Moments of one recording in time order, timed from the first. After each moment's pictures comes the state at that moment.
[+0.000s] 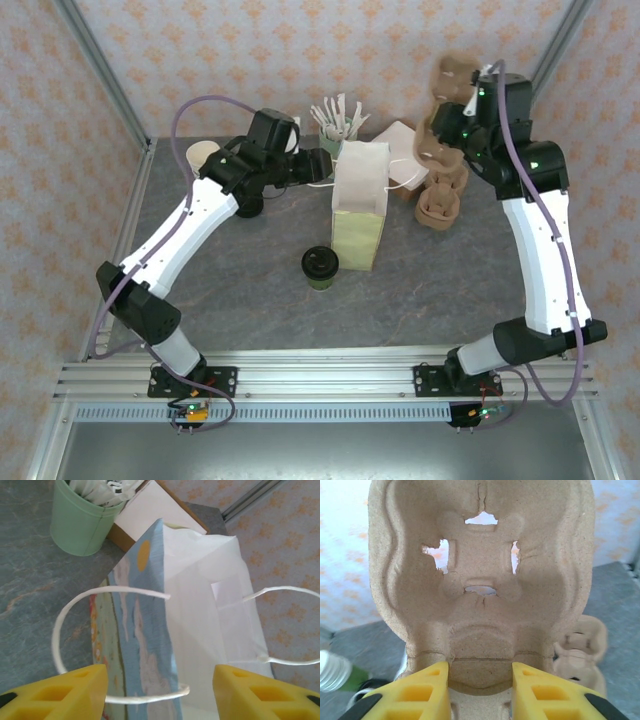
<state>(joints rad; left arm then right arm) -0.52 1.65 1.80 -0.81 0.12 -0.61 0.29 1.46 2.06 -1.05 0.13 0.40</state>
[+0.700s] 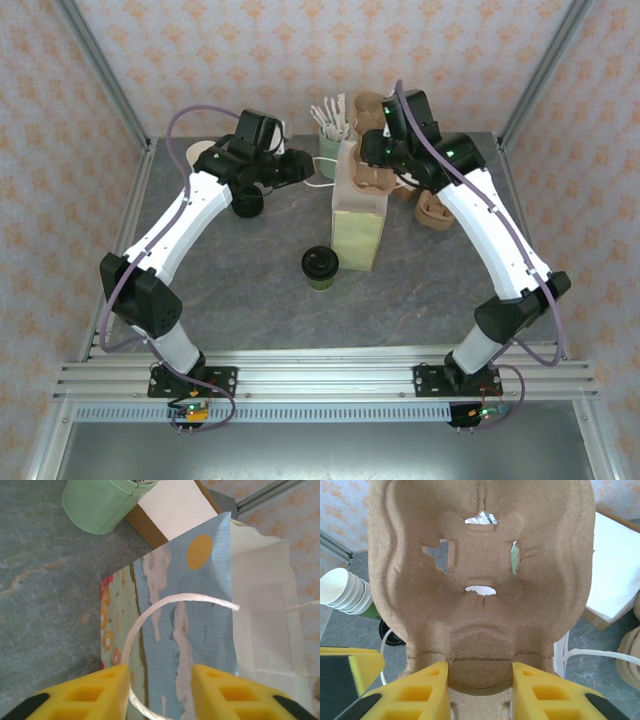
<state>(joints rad) -0.39 1.68 1.72 -0.77 0.30 -0.65 0.54 1.64 2.01 -1.05 0.15 0.47</state>
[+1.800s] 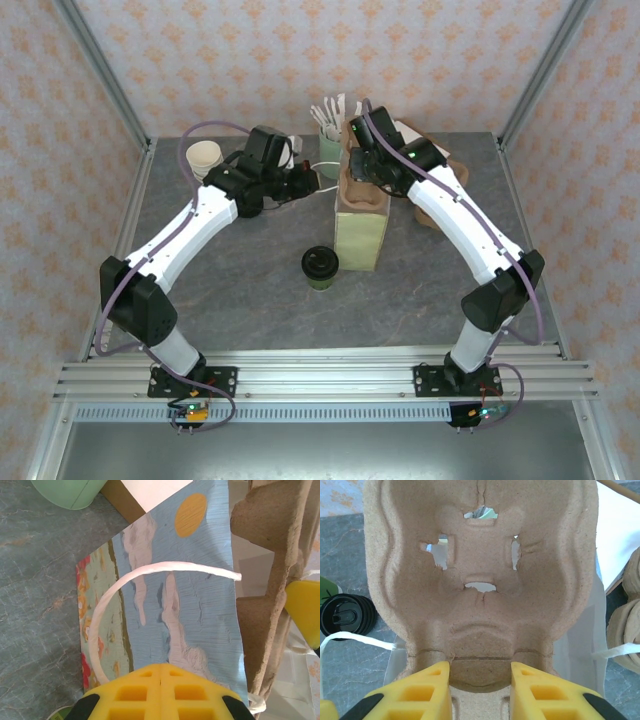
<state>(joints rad) -0.46 1.63 1.56 -0.63 0.32 -0.71 0.60 1.73 1.93 -1.05 0.28 0.51</state>
